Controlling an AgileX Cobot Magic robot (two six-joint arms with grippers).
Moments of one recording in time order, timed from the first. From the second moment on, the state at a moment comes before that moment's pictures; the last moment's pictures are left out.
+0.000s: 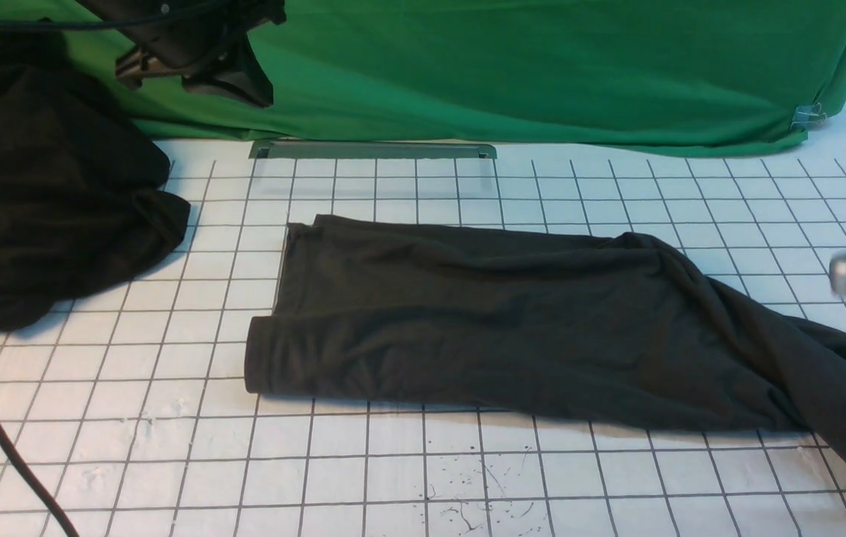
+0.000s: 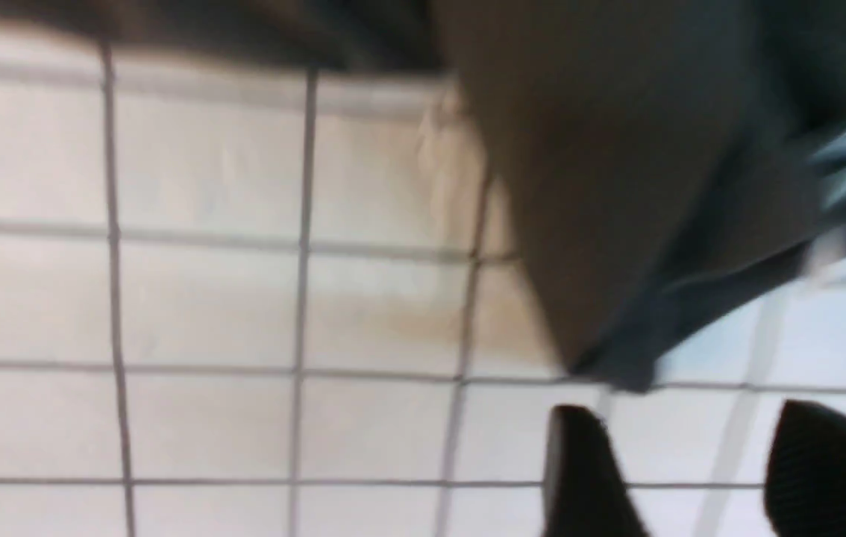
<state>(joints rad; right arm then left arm) 0.05 1.52 -0.93 -0.10 1.01 -0.01 -0.06 2.09 -2.10 -0.39 1.11 -0.06</state>
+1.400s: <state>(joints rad) 0.07 1.66 -0.97 -0.37 1.06 0.04 -0.06 2.09 -2.10 -0.43 1.11 -0.02</state>
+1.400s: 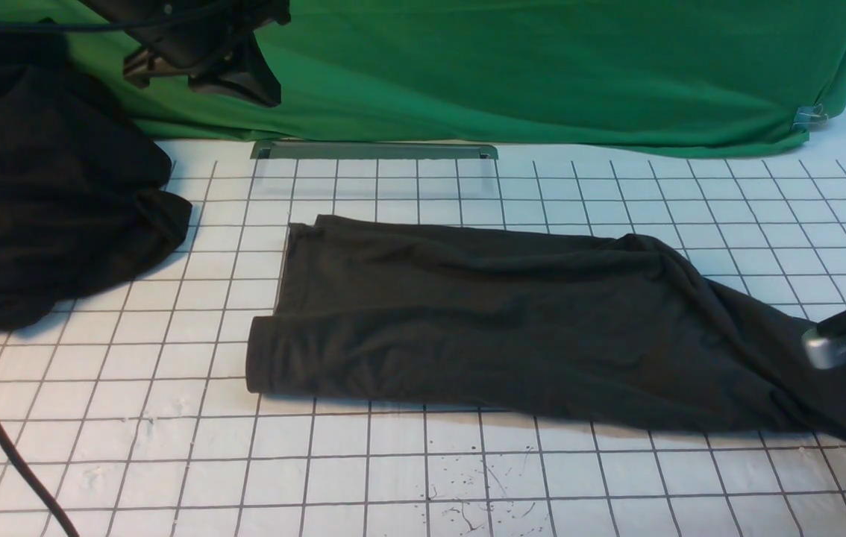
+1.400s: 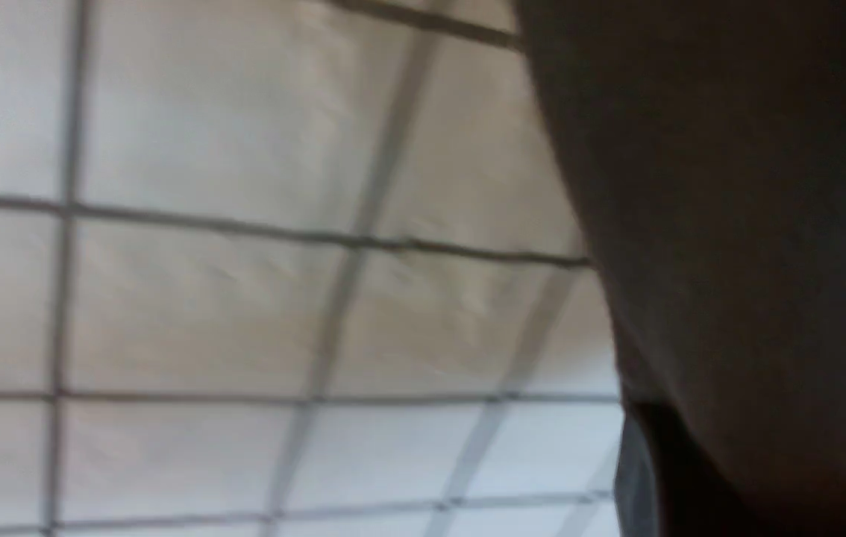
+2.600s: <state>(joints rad) -0.18 1.95 -1.45 -0.65 0.93 0.16 -0.06 2.09 -2.10 -0.47 1.08 0.03</state>
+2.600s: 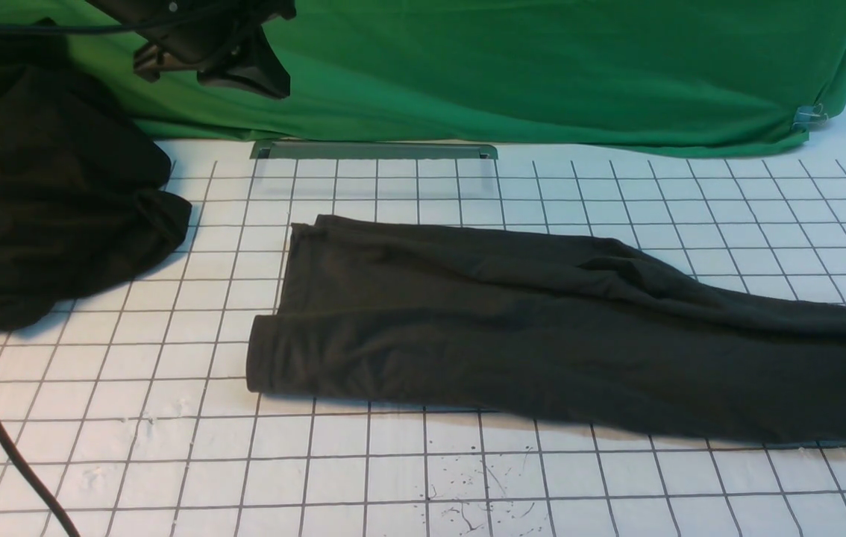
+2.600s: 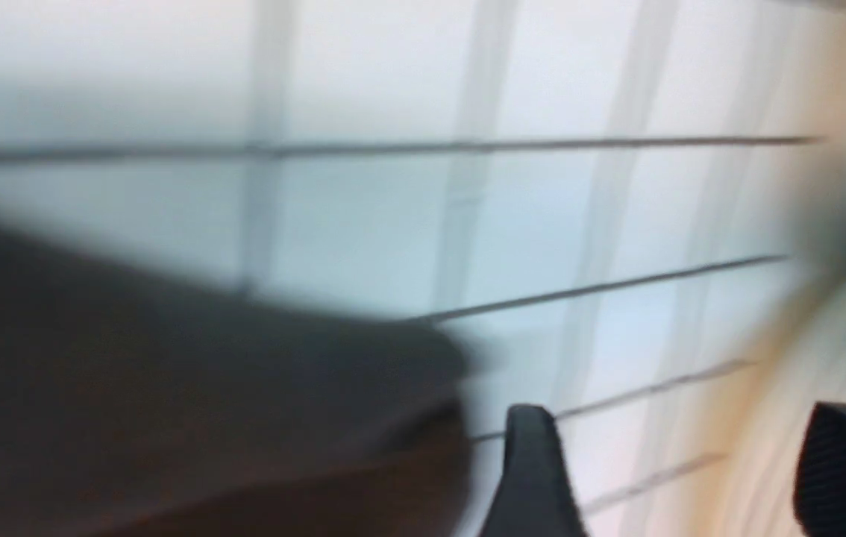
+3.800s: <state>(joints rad) 0.16 2.10 -1.52 0.24 0.52 -0.22 -0.06 2.09 -2.10 -0.47 1.05 0.03</state>
